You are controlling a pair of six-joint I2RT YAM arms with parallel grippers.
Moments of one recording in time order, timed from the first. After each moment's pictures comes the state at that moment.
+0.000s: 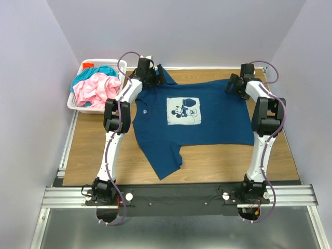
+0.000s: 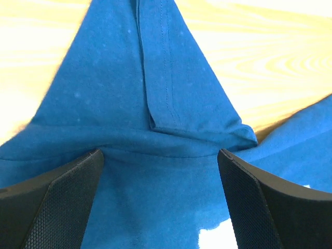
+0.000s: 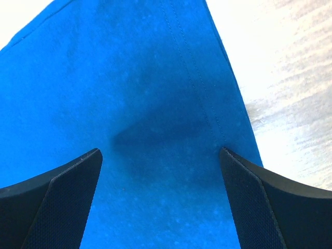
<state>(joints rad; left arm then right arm) -0.25 2.61 2.30 -0.33 0.20 -0.46 -0.06 2.28 1.79 -0.42 0.08 0.33</state>
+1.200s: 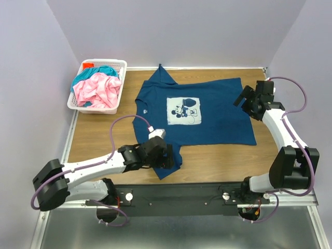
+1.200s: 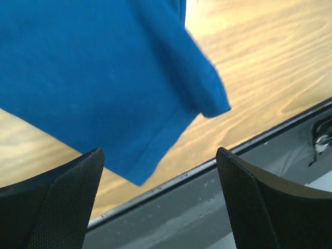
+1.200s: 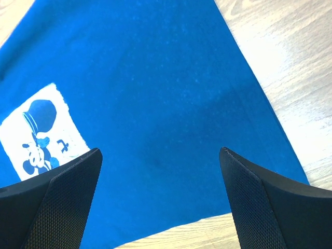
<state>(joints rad) -1.02 1.09 0.64 -0.42 -0.13 -0.83 -0.07 1.42 1.09 -0.46 0.06 0.52</state>
